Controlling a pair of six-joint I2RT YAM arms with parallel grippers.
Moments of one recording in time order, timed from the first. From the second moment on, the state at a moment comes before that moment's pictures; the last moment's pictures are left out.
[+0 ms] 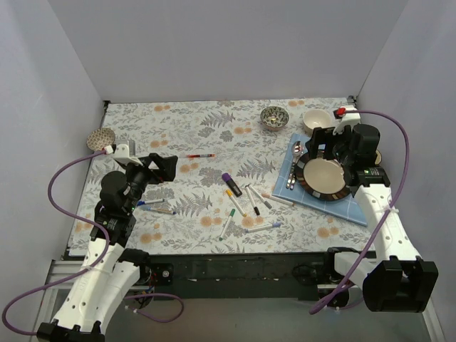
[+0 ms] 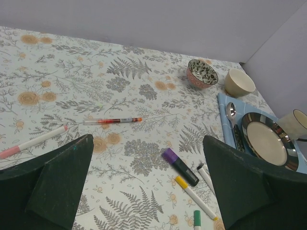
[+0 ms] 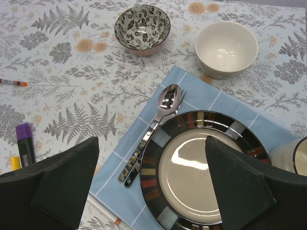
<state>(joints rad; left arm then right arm) -0.22 0.59 0.60 -0.04 0.07 -0.38 0.03 1.05 0.90 -0.22 -0.24 -0.01</state>
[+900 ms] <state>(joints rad) -0.22 0.65 0.60 -0.04 0.07 -0.36 0.60 1.76 1.23 -0.34 -0.43 -0.21</state>
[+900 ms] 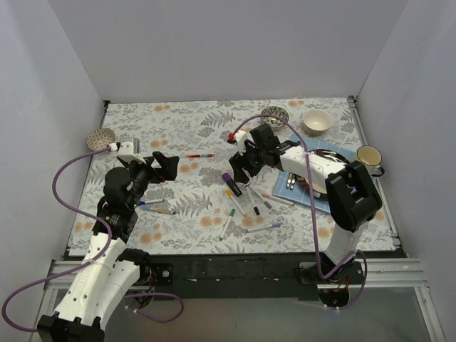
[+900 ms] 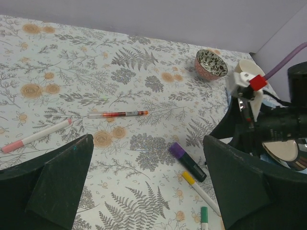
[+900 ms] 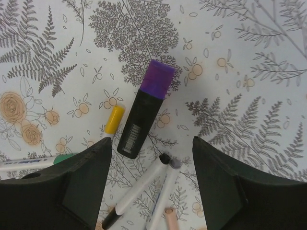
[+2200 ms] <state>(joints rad) -0.22 0.64 0.60 -0.04 0.08 -0.35 0.77 1.97 1.35 -0.45 -0.15 -0.21</state>
